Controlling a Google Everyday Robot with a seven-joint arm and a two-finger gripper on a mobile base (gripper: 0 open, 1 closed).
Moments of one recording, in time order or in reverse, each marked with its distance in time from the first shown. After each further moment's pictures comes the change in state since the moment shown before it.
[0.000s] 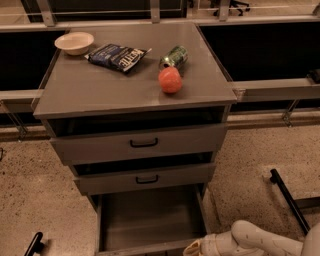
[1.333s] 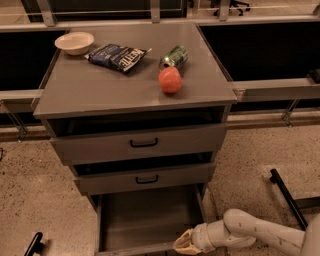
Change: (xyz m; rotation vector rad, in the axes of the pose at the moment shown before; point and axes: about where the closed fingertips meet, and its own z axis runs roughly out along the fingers) arm -0.077 -0.008 -0.002 -0.036 -0.057 0.026
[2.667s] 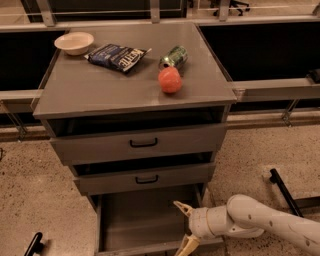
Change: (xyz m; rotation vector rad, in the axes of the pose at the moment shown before) arm -0.133 0.012 -0.065 0.139 0.020 -0.165
